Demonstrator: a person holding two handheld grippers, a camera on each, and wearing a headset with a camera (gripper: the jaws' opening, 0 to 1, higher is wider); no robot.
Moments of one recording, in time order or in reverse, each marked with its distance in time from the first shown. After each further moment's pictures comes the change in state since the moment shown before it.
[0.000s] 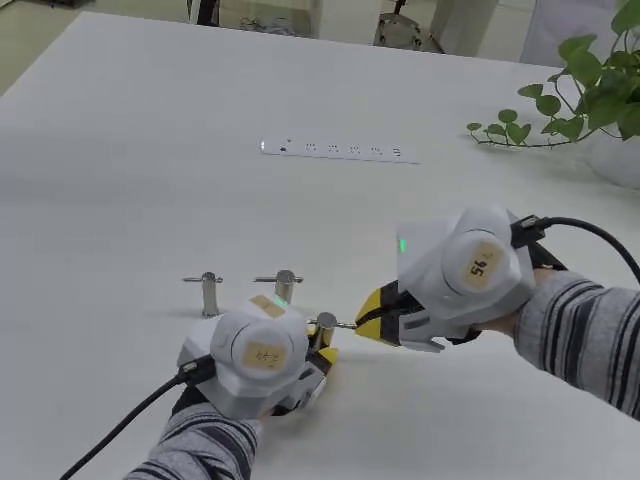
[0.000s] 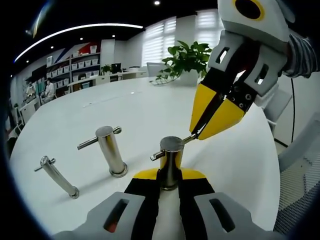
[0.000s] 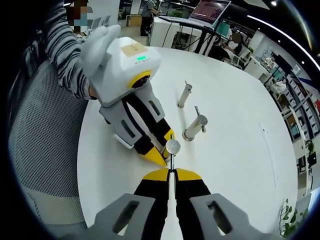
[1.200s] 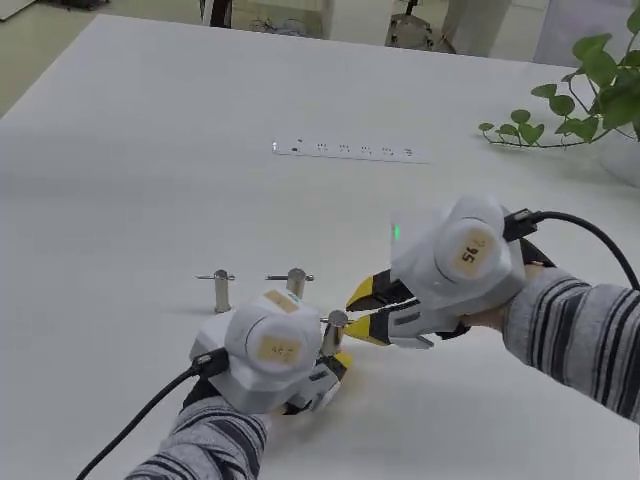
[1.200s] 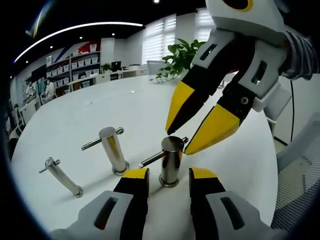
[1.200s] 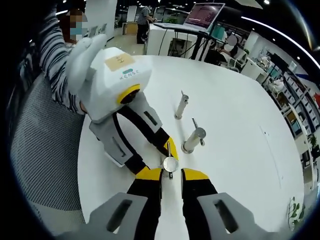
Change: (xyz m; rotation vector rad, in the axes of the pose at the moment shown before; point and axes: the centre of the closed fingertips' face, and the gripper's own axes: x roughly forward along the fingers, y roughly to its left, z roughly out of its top) left arm -0.007 0.001 0.001 0.000 0.024 -0.002; right arm 0.010 -0.003 0.021 0.140 -0.095 0.023
